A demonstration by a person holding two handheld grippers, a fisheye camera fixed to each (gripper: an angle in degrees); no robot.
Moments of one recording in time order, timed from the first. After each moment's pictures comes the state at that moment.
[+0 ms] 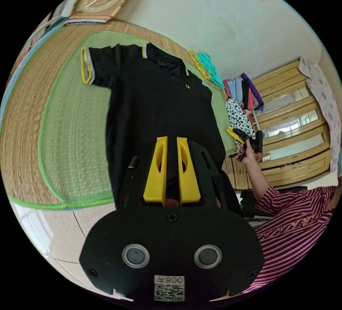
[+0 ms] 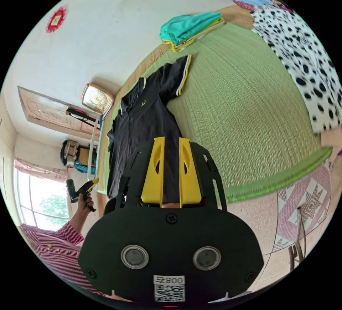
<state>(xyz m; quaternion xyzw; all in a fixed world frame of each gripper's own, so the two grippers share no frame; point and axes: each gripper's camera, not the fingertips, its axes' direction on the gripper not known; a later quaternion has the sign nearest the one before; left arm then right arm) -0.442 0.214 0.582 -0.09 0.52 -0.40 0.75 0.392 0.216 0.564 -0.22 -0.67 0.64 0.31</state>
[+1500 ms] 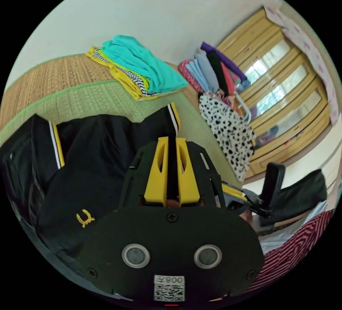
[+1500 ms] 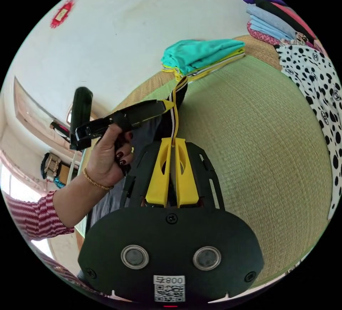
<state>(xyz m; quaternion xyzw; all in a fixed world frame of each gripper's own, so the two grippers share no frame) -0.300 -0.069 1.040 0.04 0.60 -0.30 0.74 0.348 0.139 0.619 -0.15 -0.59 0.70 0.37</state>
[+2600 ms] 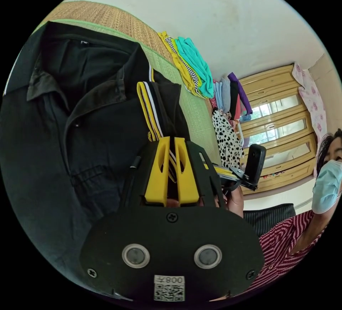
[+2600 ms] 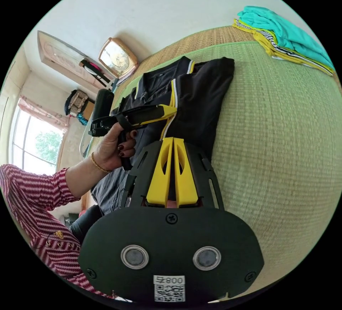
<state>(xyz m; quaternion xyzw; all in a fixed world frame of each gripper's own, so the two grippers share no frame) -0.388 0.075 1.191 -0.04 0.62 -0.38 0.68 0.361 0.100 0.664 -0.10 -0.77 0.51 0.37</state>
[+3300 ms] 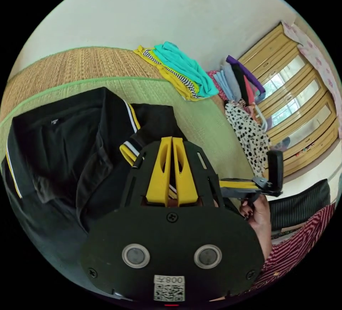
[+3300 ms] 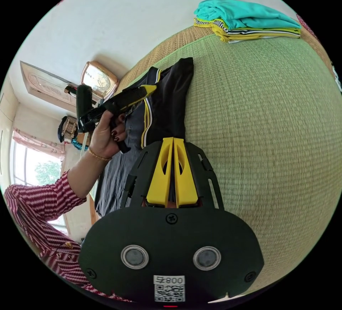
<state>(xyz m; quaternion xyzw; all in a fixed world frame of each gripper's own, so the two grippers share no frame) -0.370 -0.020 1.202 -0.04 0.52 -0.29 0.80 0.361 0.133 0.690 -0.14 -0.74 0.57 0.32</state>
